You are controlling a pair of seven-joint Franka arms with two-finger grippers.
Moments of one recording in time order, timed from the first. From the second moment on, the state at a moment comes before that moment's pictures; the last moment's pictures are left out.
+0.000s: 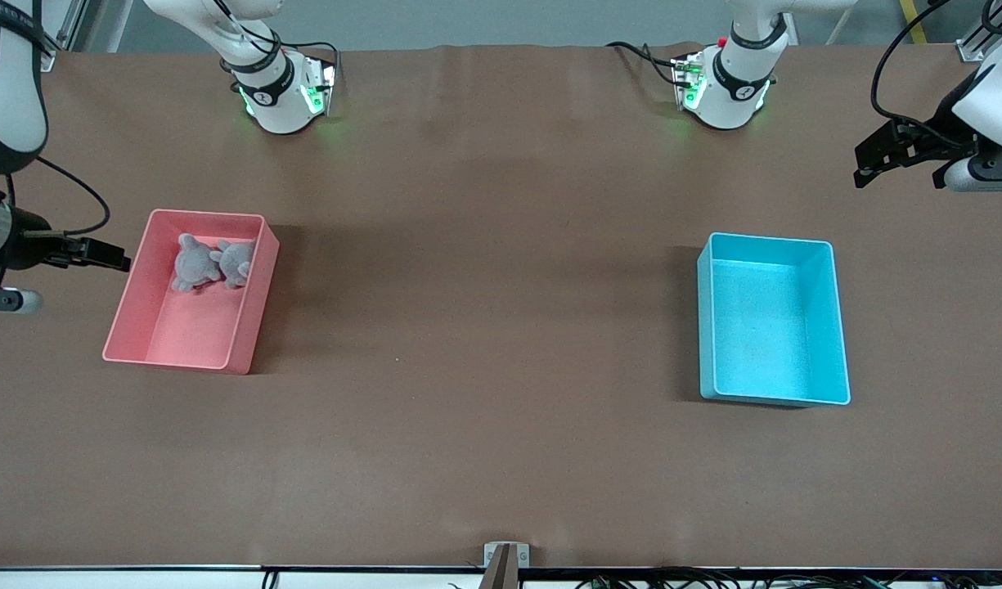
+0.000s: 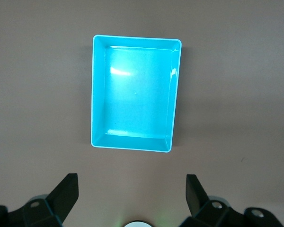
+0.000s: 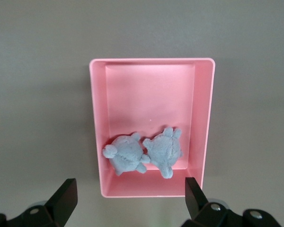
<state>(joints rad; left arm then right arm) -0.10 -0.07 -0.01 -1.57 0.02 1.48 -0.07 -0.02 0.14 -0.12 -1.71 0.00 1.67 -0.05</state>
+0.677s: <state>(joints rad) -0.10 -0.07 -0.01 -1.57 0.02 1.48 -0.07 -0.05 0.11 -0.18 -2.29 0.00 2.25 -0.05</state>
